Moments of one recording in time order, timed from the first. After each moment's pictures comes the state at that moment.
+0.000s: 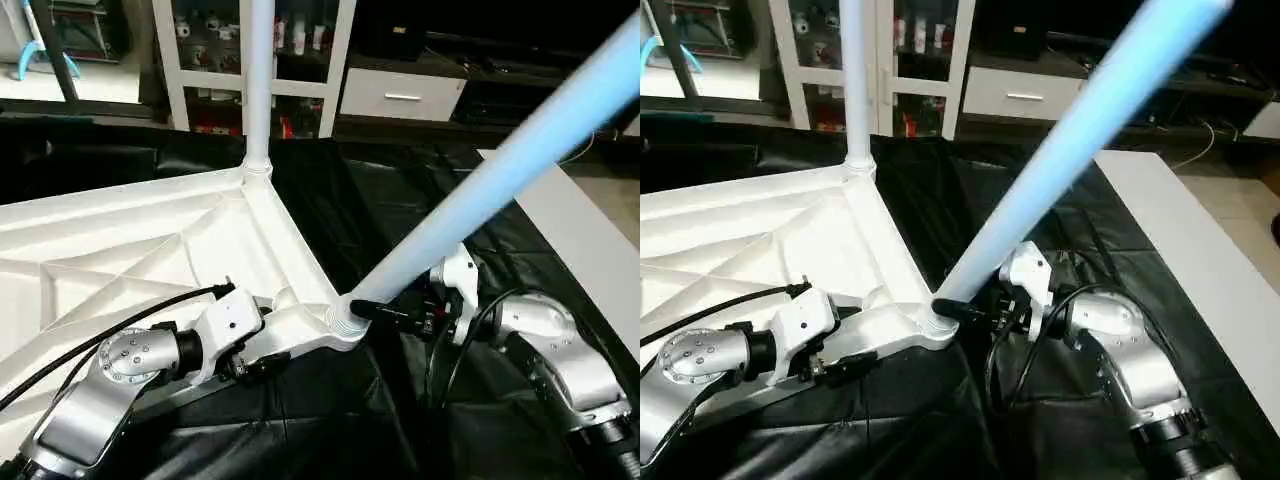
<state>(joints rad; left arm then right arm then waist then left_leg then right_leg) -0.08 0.63 -0.27 -0.18 -0.08 0.34 -0.83 -0.27 -0.48 0.23 0.06 0.38 0.14 1.03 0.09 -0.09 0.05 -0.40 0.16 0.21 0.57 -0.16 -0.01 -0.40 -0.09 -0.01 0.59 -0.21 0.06</state>
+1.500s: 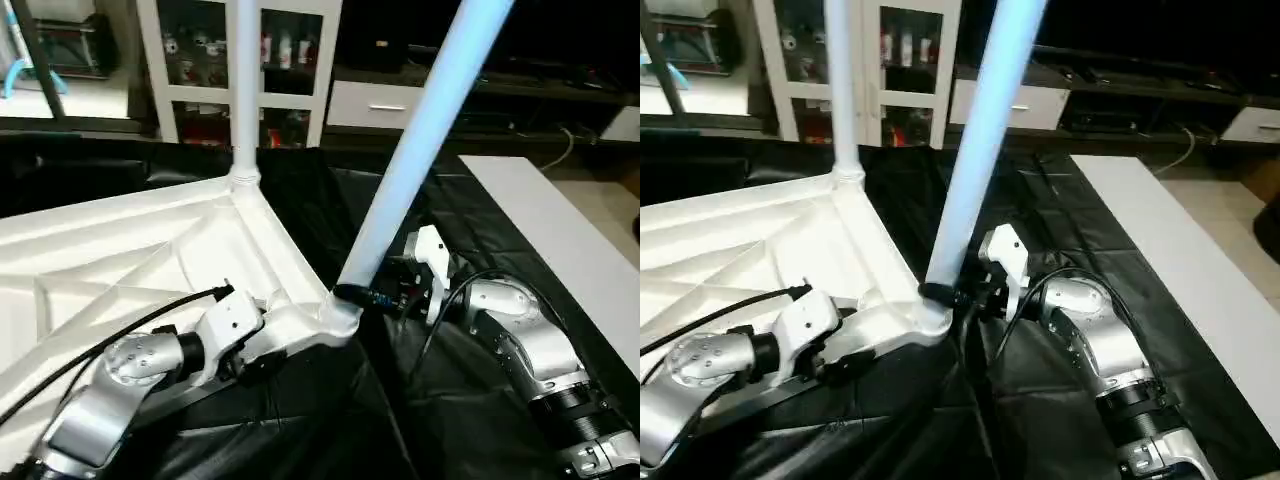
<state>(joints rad) -0.09 0.56 -0.27 -0.14 -0.02 0.38 -0.74 -0.38 -0.35 0.23 0.27 0.33 0.14 0.95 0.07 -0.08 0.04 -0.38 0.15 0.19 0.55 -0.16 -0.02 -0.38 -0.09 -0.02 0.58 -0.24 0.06</state>
